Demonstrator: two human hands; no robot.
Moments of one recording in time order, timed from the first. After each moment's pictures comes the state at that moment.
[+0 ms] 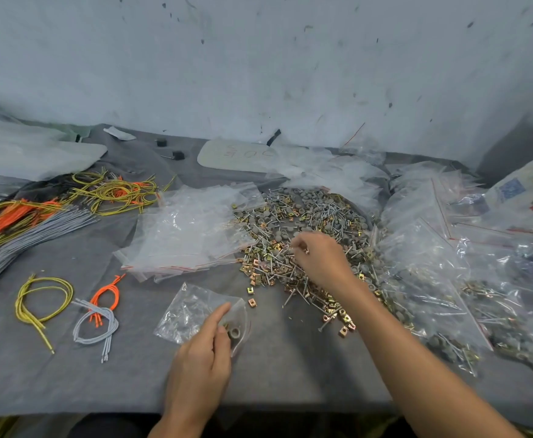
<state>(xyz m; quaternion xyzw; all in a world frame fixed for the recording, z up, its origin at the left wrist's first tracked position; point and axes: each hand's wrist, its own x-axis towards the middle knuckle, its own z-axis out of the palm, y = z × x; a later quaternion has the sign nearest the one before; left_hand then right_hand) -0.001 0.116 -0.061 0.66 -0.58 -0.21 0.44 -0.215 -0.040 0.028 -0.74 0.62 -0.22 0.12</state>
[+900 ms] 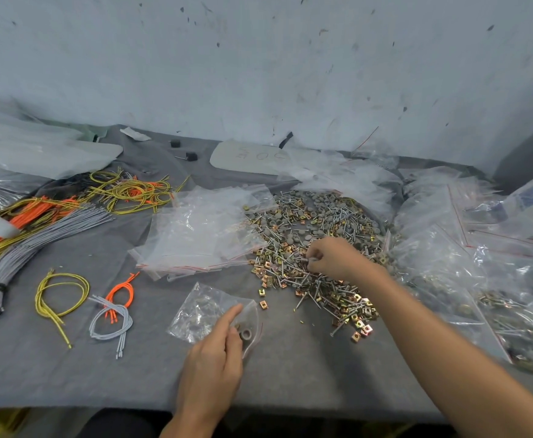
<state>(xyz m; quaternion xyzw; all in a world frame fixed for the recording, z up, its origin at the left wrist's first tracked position) -0.001 0.117 -0.063 0.65 -0.59 -0.21 0.44 -0.231 -0.079 0.028 -0.78 0.60 -0.03 0.16</state>
